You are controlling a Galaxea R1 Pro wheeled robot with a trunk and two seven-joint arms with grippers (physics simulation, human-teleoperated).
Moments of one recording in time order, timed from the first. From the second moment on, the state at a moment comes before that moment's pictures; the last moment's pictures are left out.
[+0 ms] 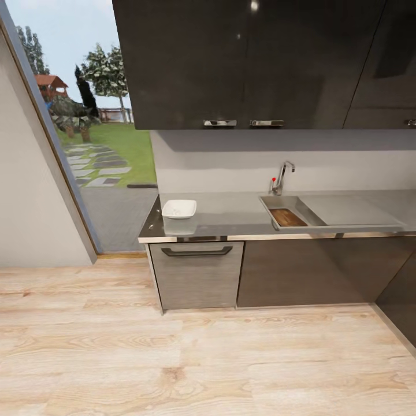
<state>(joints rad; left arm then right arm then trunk) -0.12 0.18 0.19 0.08 0.03 0.02 -0.19 -0.06 -0.13 0.48 -0.02 -0.67 0.00 0.00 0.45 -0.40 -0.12</state>
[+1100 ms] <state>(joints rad) -0.11 0.05 0.20 0.07 0.02 0.09 0.17 -0.06 -0.05 0.48 -0.07 -0.68 -0.26 0.01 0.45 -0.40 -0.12</state>
